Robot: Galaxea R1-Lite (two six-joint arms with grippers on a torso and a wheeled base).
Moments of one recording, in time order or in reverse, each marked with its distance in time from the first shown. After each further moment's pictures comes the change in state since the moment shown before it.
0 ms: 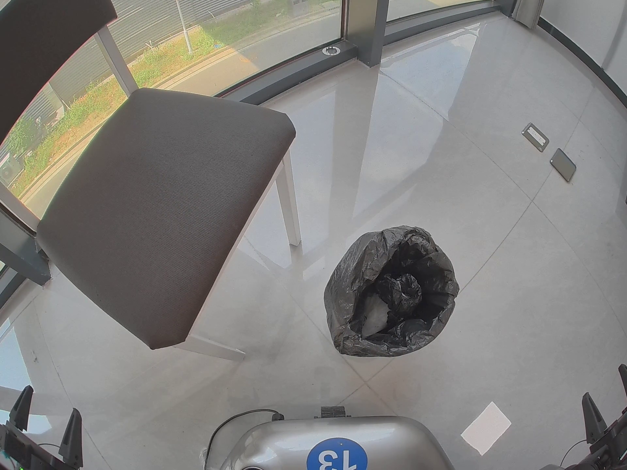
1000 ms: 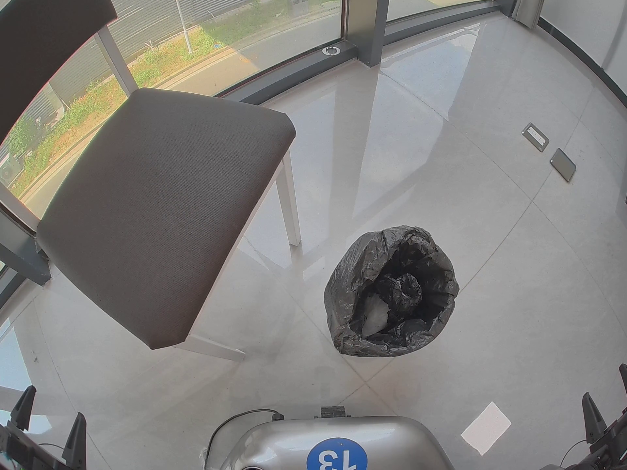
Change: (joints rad) left arm -0.002 -0.001 0.000 0.000 -0.043 0.032; right arm -0.001 -0.001 0.000 0.001 -0.006 -0.015
